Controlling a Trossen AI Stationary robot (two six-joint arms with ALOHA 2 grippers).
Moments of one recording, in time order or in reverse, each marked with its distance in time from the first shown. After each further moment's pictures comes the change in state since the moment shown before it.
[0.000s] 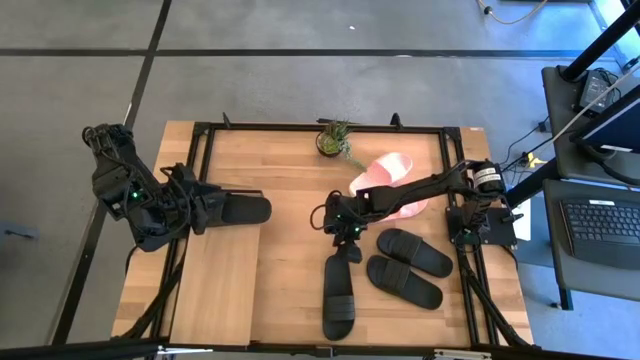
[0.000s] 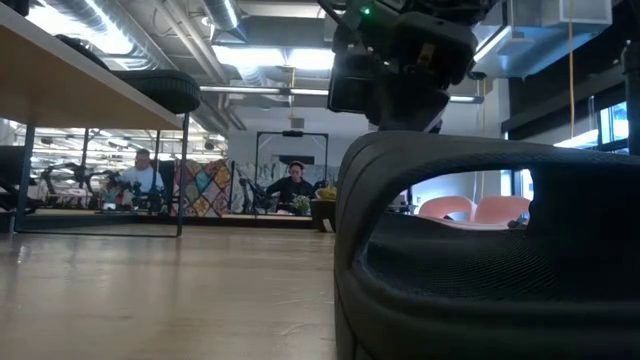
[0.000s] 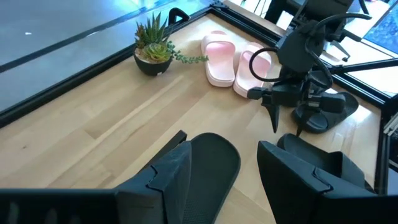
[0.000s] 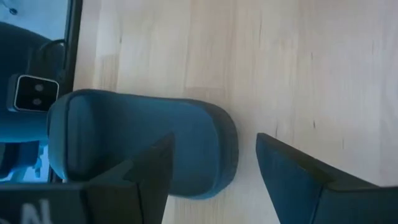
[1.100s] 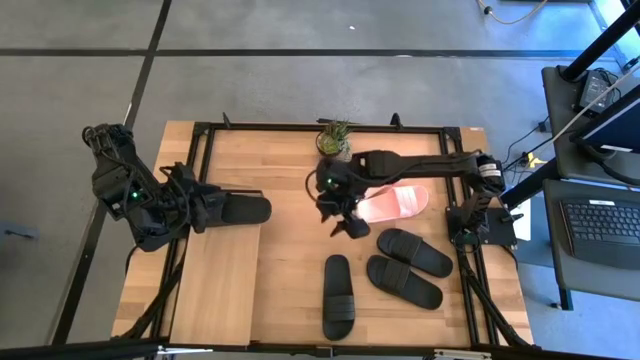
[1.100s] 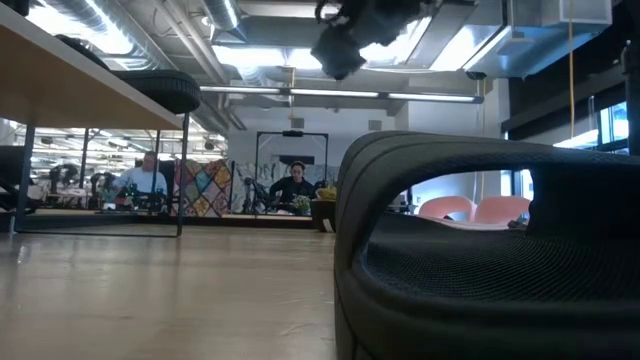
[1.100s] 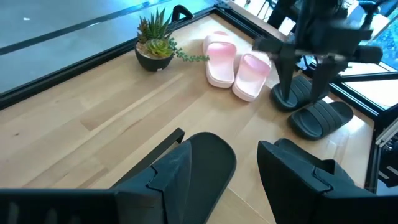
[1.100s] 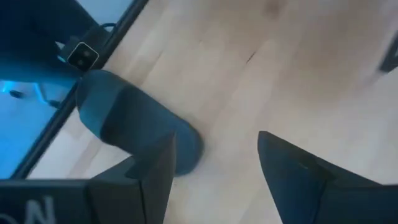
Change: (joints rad) left arm 0.000 0.000 0.000 -0.005 0.000 -0.077; right arm -0.094 -0.003 0.506 -0.558 -0.049 -0.613
